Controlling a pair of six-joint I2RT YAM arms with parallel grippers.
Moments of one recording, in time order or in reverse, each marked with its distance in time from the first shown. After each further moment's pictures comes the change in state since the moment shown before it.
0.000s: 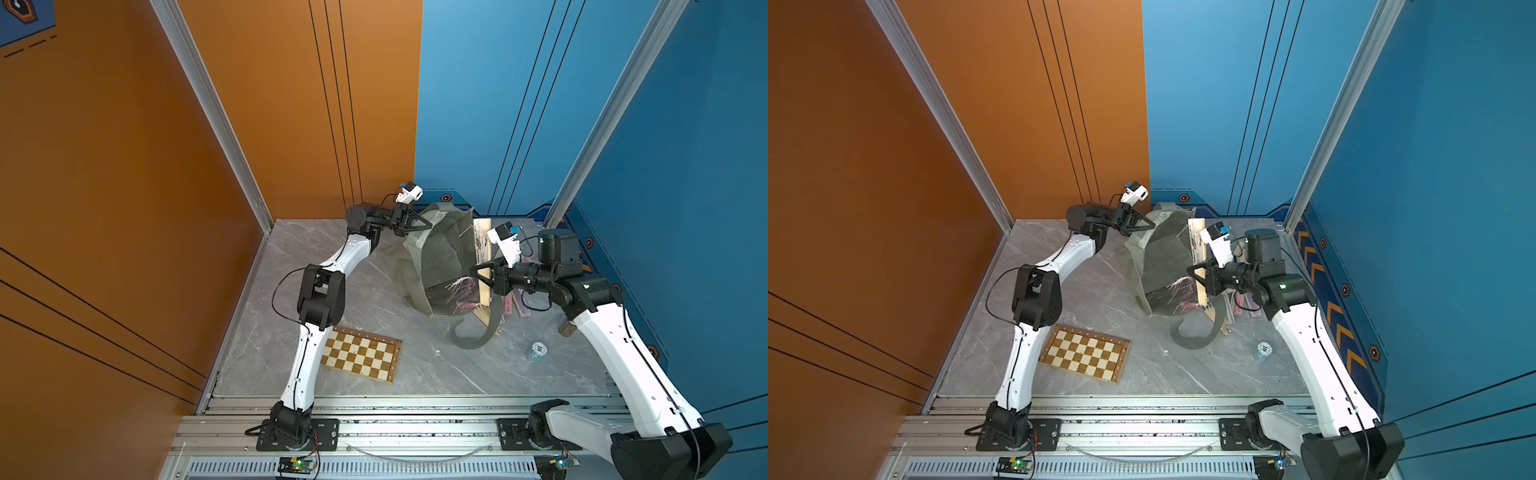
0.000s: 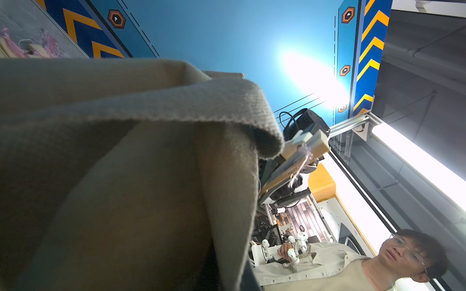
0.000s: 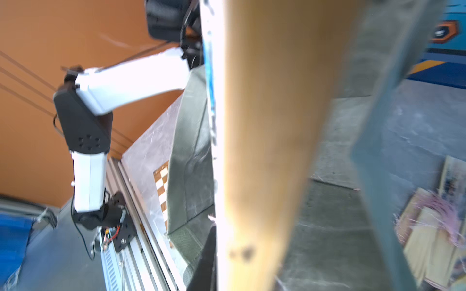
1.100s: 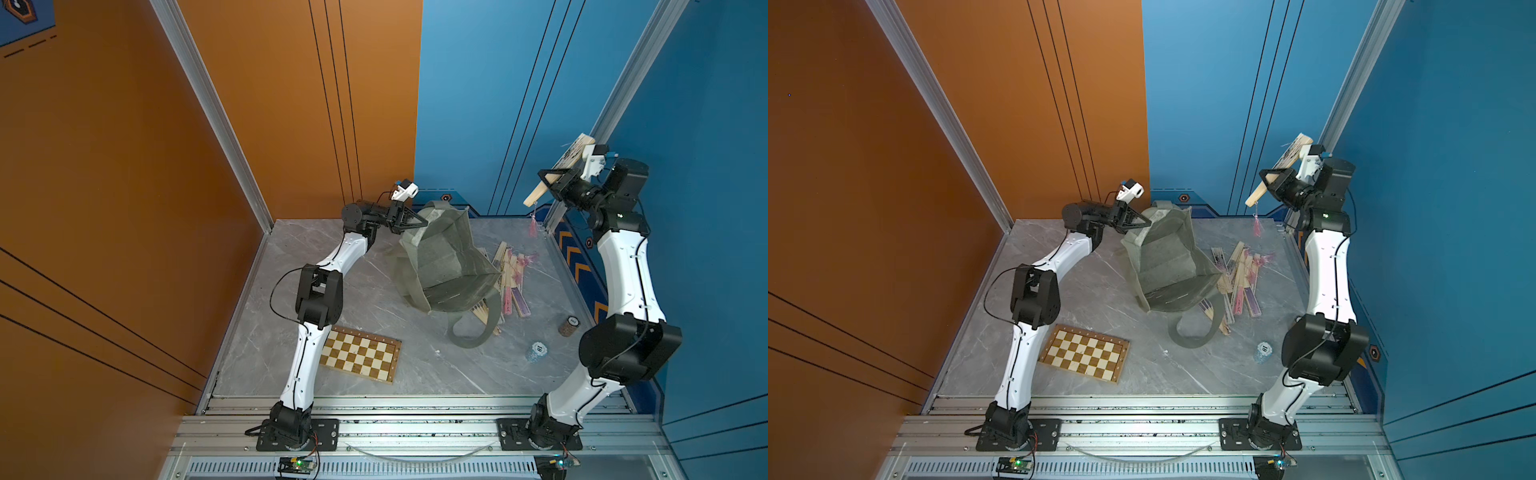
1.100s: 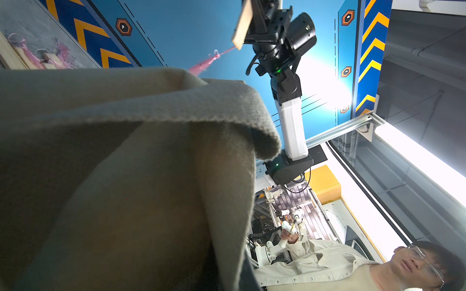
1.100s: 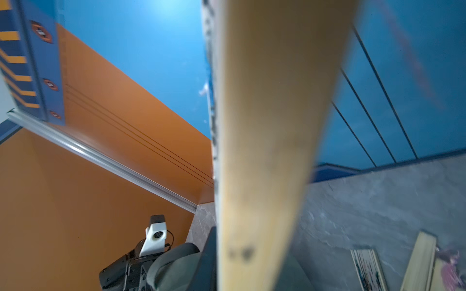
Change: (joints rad) left arm 0.034 0.006 0.028 -0.006 0.011 0.000; right arm -0.440 0.614 0.622 0.363 -0.048 0.664
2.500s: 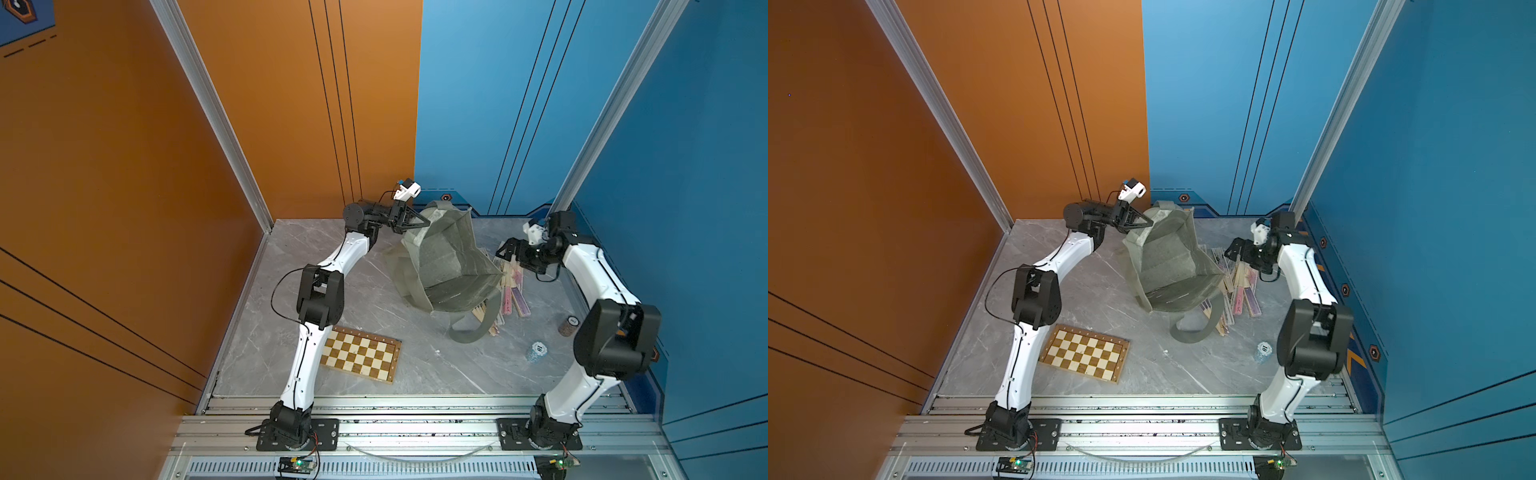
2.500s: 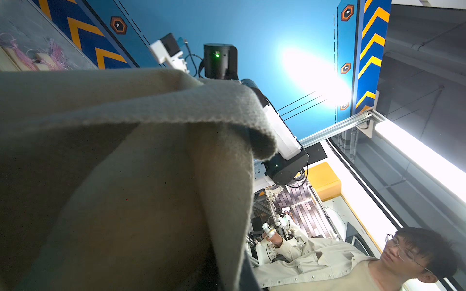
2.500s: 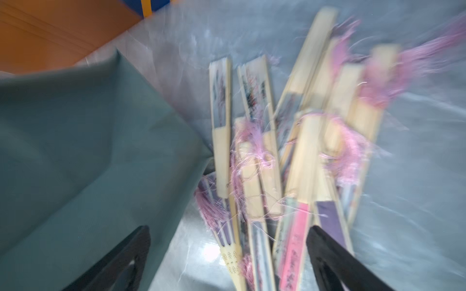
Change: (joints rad) left arm -0.021 0.002 0.015 -0.002 0.000 0.000; right arm 0.070 -0.084 -0.460 -0.371 0.291 -0.522
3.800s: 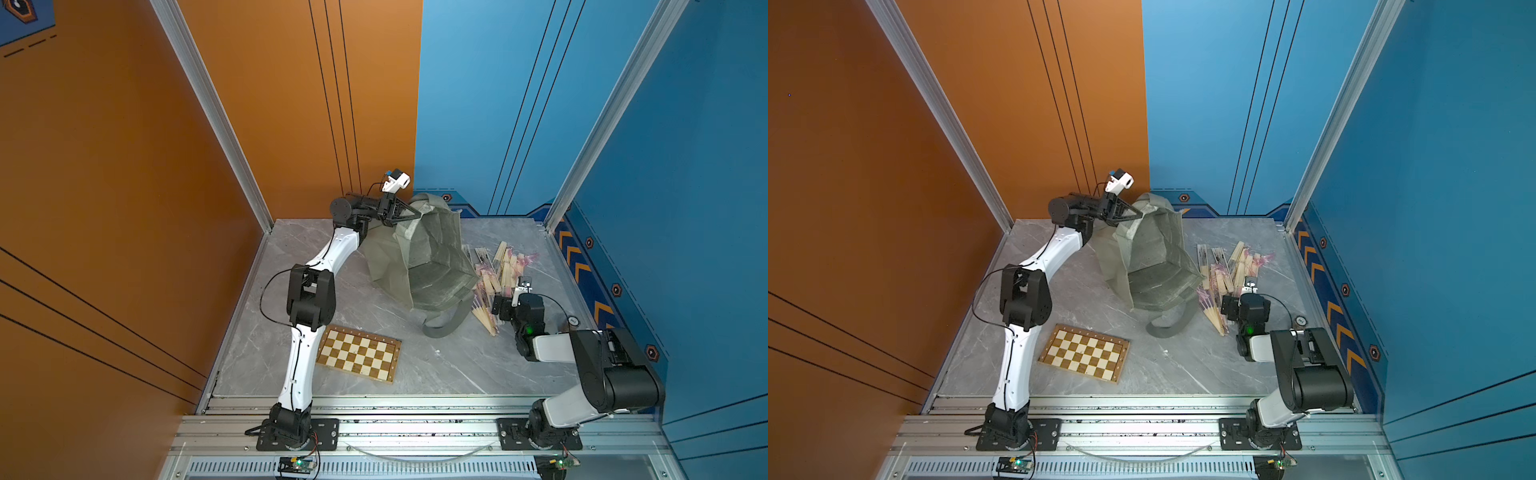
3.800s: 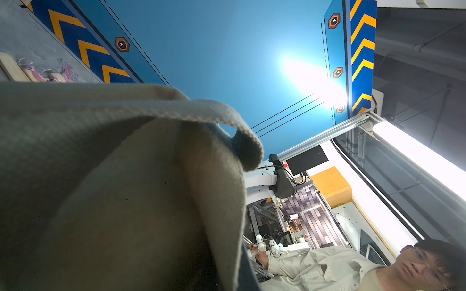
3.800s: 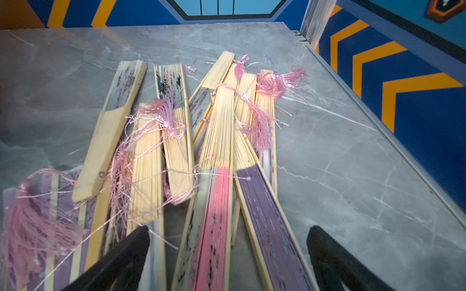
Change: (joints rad) left arm 0.058 -0.090 -0.046 -0.004 0.000 0.000; right arm 0.256 -0.153 -1.084 1.441 0.685 -0.082
